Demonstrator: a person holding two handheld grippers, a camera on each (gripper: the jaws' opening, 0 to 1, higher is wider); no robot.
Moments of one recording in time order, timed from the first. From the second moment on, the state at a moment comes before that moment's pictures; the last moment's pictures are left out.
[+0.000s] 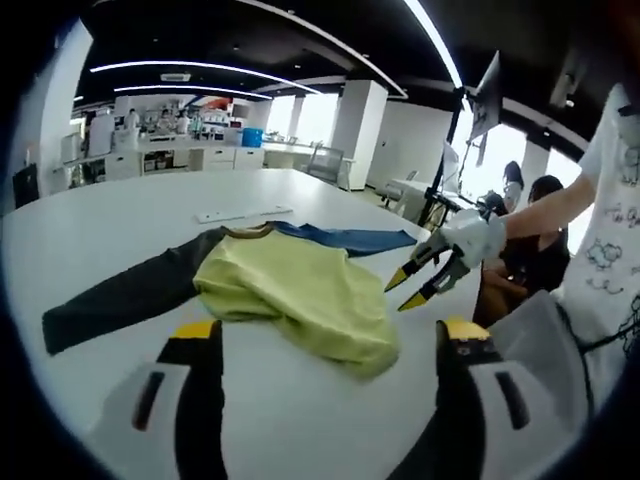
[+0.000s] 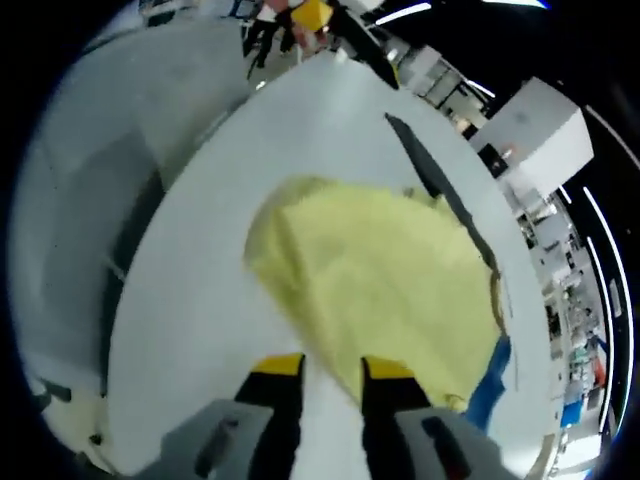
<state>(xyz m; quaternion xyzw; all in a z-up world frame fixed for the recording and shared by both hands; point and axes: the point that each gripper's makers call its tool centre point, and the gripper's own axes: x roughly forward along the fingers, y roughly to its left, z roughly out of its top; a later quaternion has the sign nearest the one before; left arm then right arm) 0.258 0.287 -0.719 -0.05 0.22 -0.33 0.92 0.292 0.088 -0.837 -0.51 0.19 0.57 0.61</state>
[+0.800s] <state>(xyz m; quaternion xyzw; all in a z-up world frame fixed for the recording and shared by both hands) 0.251 0.289 -0.737 -0.08 0.23 -0.32 0.92 0.325 0.119 -0.789 -0.50 0.17 0.59 0.60</state>
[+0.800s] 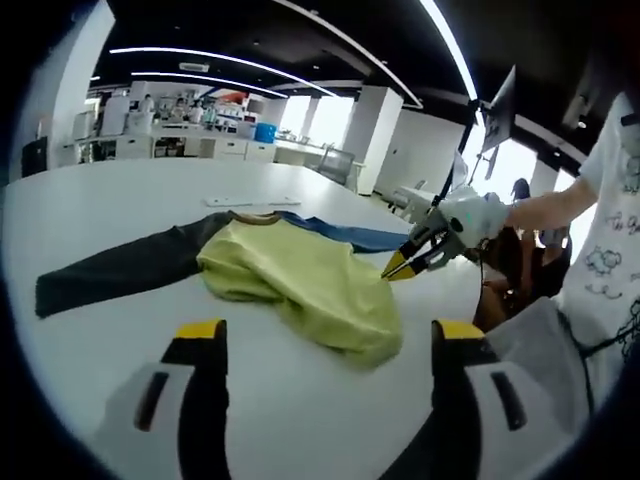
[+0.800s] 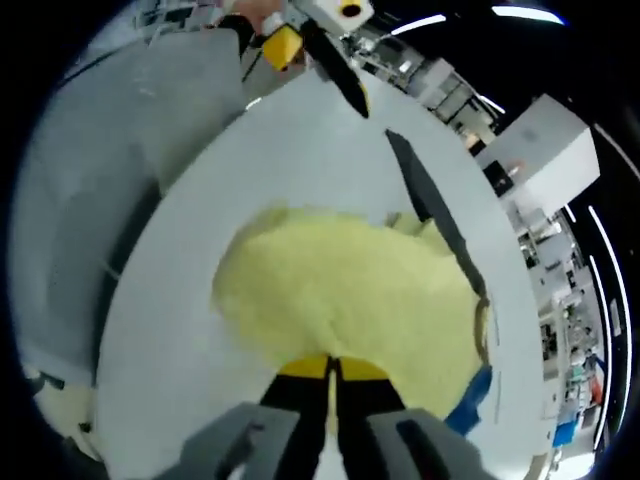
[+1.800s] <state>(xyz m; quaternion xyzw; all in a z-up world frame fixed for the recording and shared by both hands) 0.252 0.295 -0.749 -0.12 0.23 -0.30 0.92 0.387 0.207 -0.822 -0.50 0.27 0.64 0.52</state>
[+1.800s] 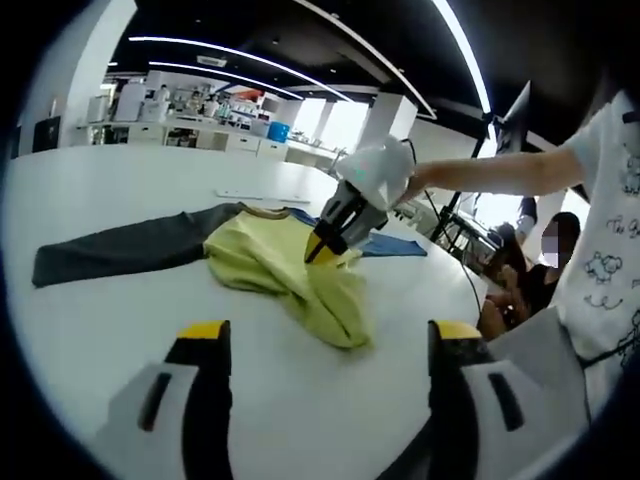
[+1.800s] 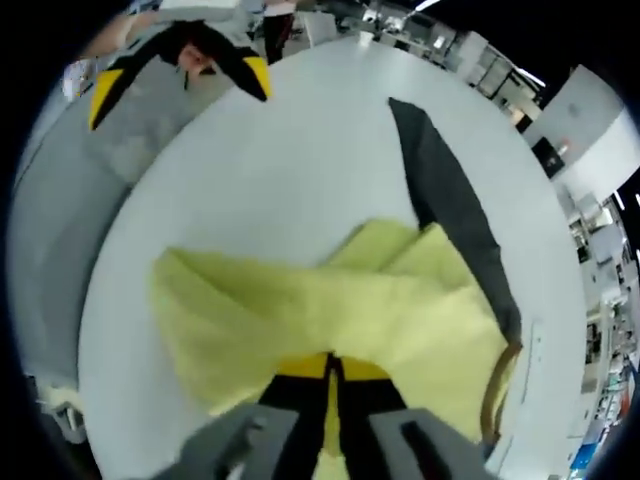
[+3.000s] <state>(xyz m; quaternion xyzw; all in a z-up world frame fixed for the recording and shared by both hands) 0.258 0.283 -0.745 -0.10 0.23 -0.33 0.91 0.374 0.130 -0.784 -0.17 0.32 0.55 0.75</state>
